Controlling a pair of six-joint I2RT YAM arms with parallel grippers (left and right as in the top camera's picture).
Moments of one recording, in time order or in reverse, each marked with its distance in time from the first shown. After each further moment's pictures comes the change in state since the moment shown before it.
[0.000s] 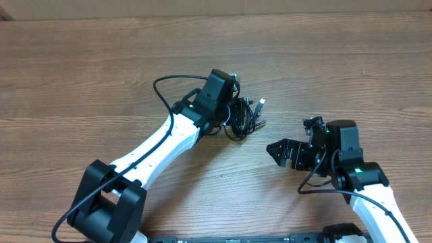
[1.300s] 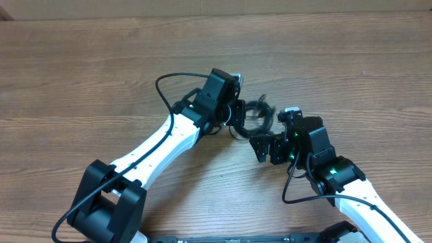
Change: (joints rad) left arm 0.000 0.000 0.000 0.015 0.031 0.061; right arm 0.280 0.059 0.010 0.232 0.336 -0.018
